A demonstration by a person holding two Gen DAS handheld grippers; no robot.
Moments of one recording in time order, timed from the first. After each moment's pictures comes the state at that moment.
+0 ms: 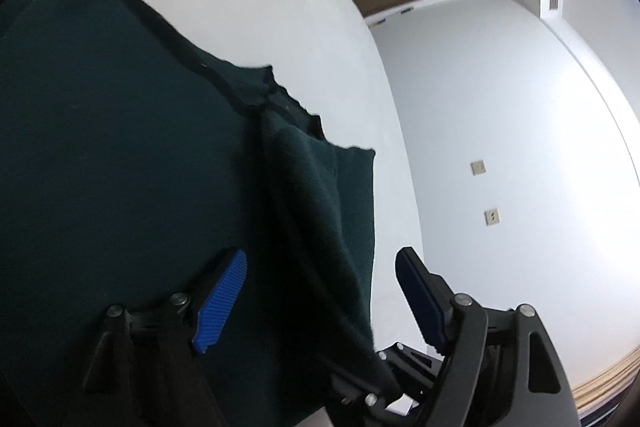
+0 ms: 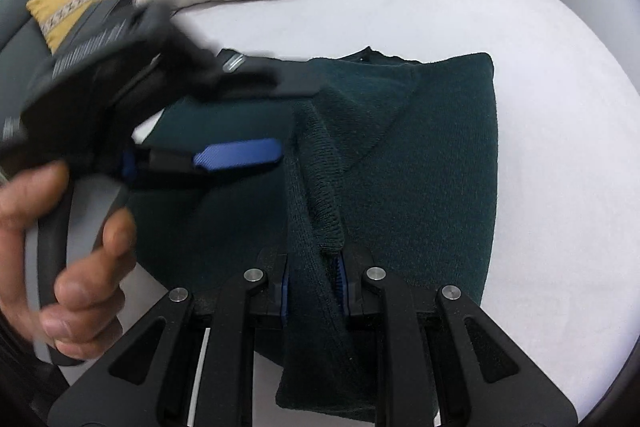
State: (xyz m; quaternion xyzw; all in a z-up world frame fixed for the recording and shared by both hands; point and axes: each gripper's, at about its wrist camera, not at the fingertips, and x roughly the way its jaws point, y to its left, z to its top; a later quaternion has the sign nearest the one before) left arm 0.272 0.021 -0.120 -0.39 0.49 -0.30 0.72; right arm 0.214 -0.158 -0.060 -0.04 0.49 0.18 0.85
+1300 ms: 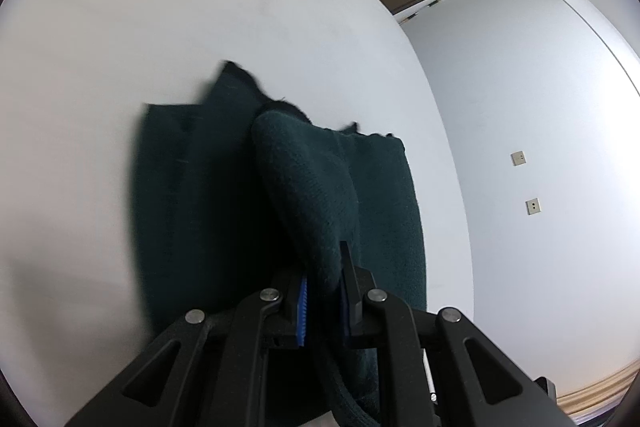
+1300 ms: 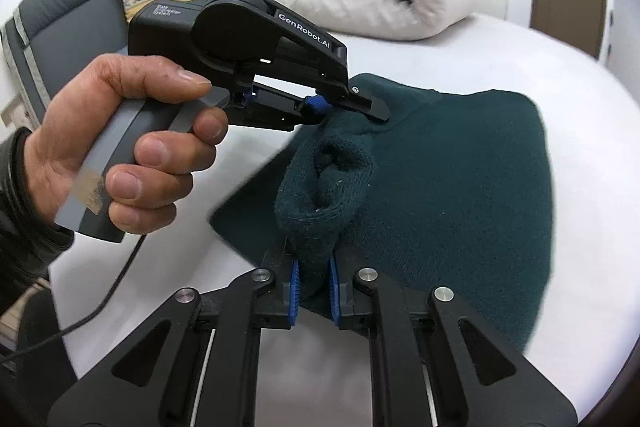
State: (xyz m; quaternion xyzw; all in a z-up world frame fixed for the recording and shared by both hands) left arm 0.283 0.125 -0.111 -0.33 0.52 -0.25 0.75; right arm 0.136 -0.091 -0.049 -0.05 0.40 0.30 0.87
